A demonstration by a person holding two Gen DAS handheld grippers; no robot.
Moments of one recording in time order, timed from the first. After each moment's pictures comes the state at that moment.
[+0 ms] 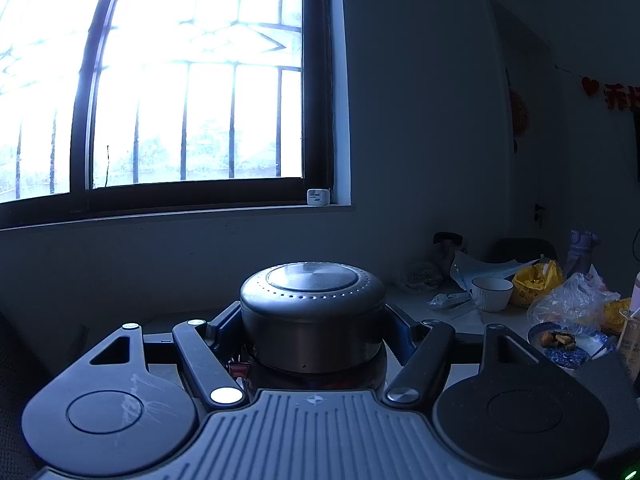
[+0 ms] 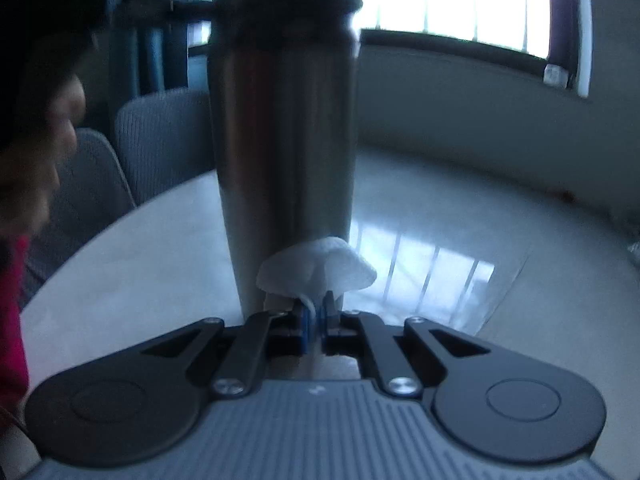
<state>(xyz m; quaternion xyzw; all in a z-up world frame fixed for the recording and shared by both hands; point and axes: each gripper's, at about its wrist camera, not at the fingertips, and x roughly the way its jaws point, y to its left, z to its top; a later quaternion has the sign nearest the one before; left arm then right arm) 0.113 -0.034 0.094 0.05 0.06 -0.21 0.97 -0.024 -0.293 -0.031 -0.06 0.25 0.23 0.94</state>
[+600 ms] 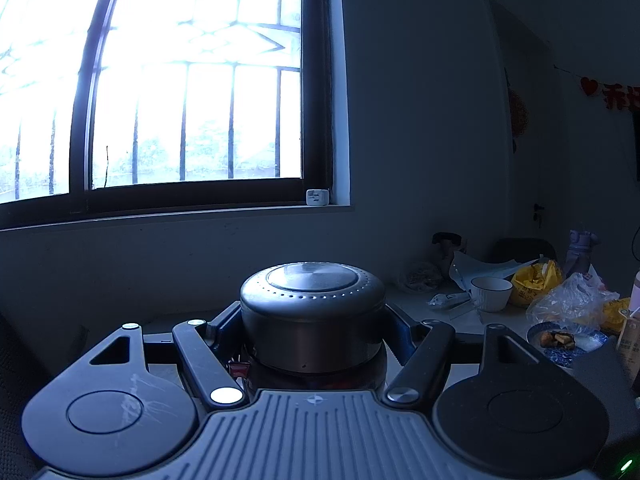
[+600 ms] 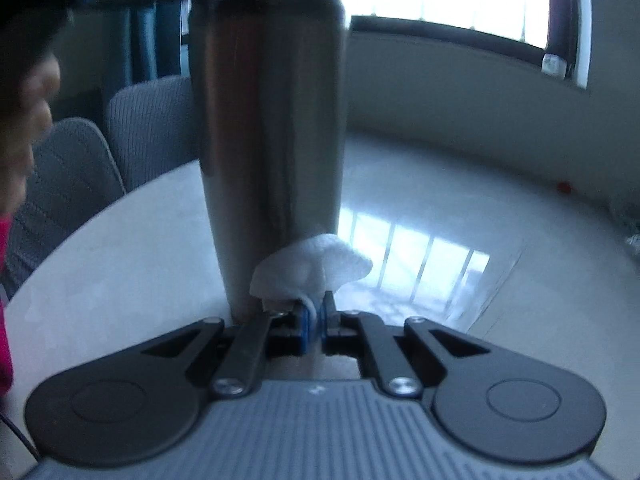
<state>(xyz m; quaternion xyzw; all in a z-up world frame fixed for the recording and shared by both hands) 0.114 -0.034 0.094 0.05 0.06 -0.21 0.97 -0.016 -0.299 -0.027 -0.07 0.24 0.22 0.94</state>
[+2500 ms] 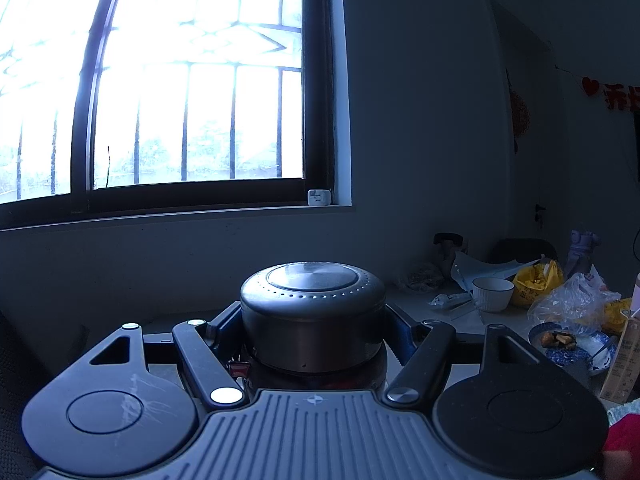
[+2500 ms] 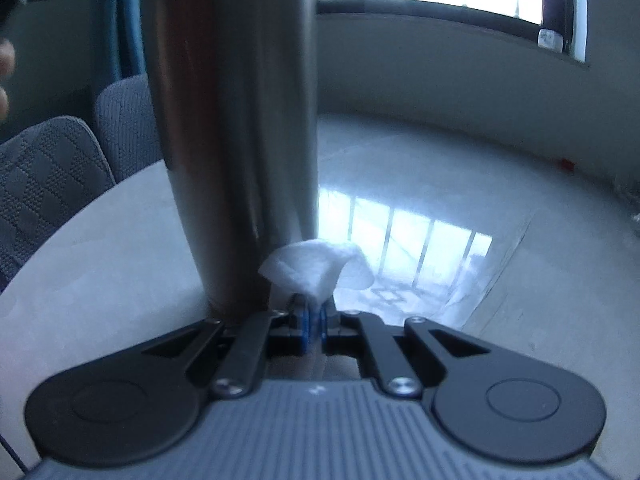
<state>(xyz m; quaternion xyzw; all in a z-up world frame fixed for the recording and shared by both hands) 0.113 -0.034 0.096 0.05 0.06 -0.21 0.97 -0.007 -0.308 -0.048 -0.05 0.26 0.22 0.94</state>
